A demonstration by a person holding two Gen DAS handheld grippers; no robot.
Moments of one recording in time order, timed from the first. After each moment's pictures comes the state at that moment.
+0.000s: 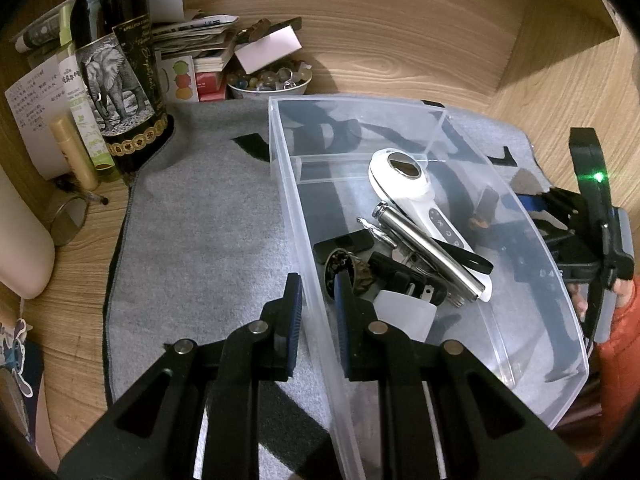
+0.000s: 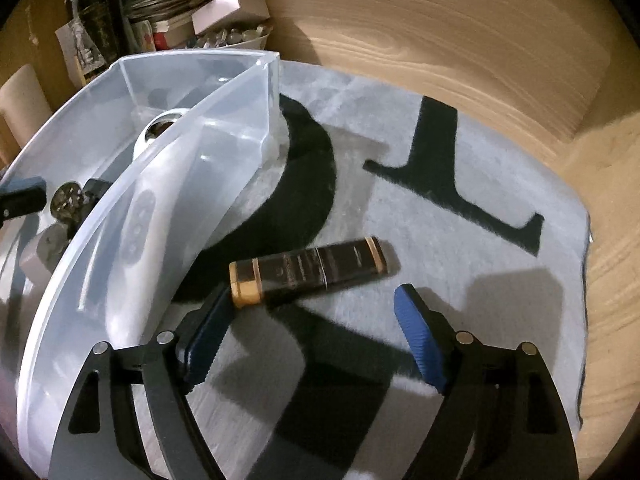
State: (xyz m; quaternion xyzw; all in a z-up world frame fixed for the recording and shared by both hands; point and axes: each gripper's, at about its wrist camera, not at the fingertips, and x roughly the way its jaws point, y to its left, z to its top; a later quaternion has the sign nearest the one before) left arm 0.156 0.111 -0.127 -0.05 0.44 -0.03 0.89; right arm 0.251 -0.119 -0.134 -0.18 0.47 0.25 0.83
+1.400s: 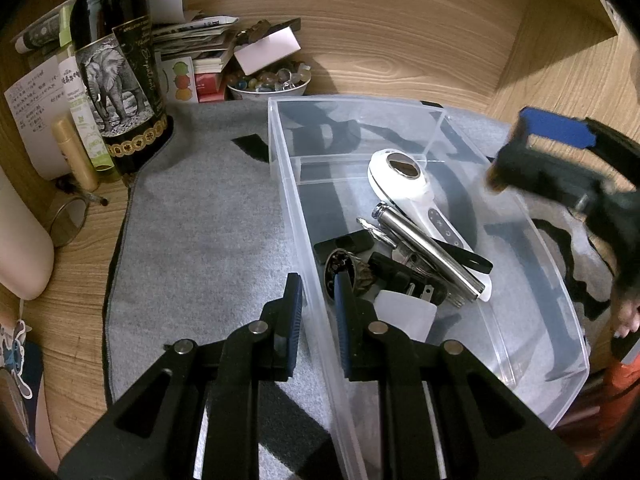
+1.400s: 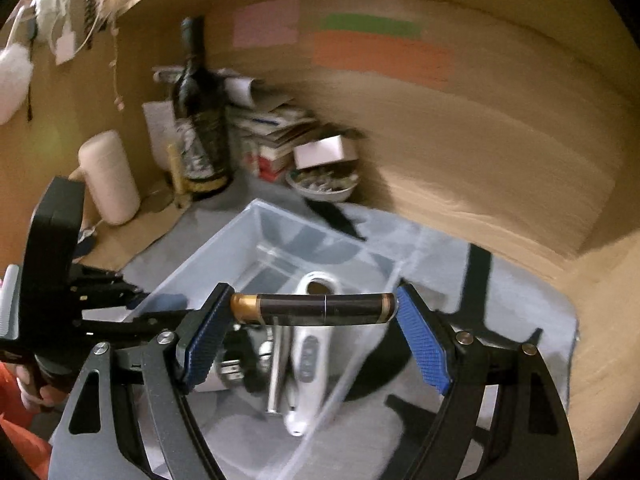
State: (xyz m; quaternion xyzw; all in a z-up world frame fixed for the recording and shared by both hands) left arm 0.157 0.110 -0.125 -0.05 0.44 -0.03 0.89; right arm 0.194 -0.043 -0.041 -0.16 0.34 0.33 0.86
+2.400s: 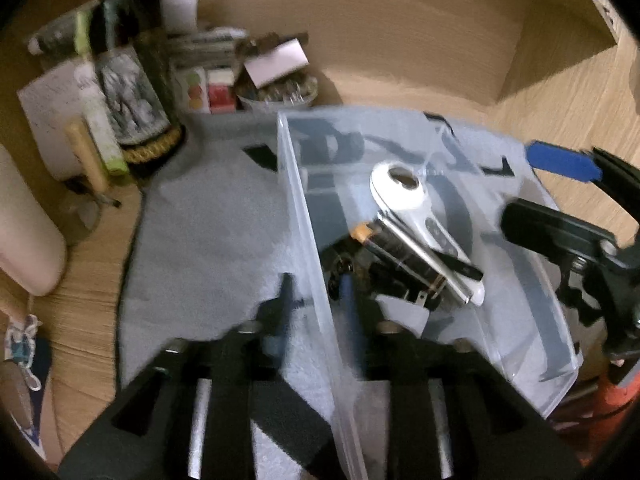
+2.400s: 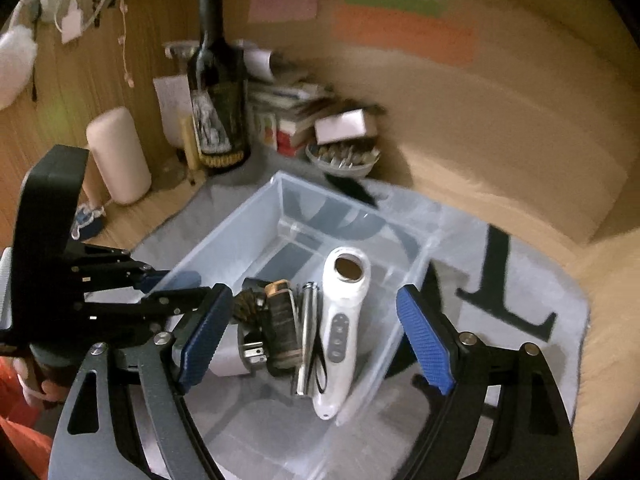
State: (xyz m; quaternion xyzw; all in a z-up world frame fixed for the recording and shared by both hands) left arm 0.150 0.109 -0.109 -0.05 0.42 -0.01 0.90; right arm 0.177 -0.050 -0.034 -0.15 0.35 0.33 0.86
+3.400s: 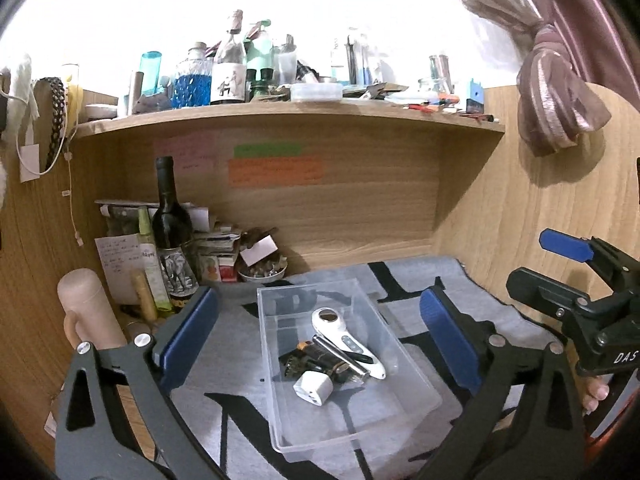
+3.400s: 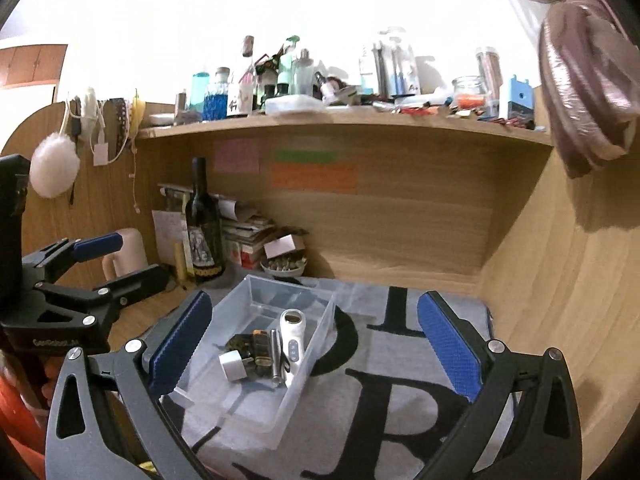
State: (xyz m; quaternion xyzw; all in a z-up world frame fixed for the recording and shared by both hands) left arm 0.007 0.045 0.008 0.00 0.15 -0.01 0.99; right arm 0.050 -0.148 0.037 -0.05 0.16 0.25 0.95
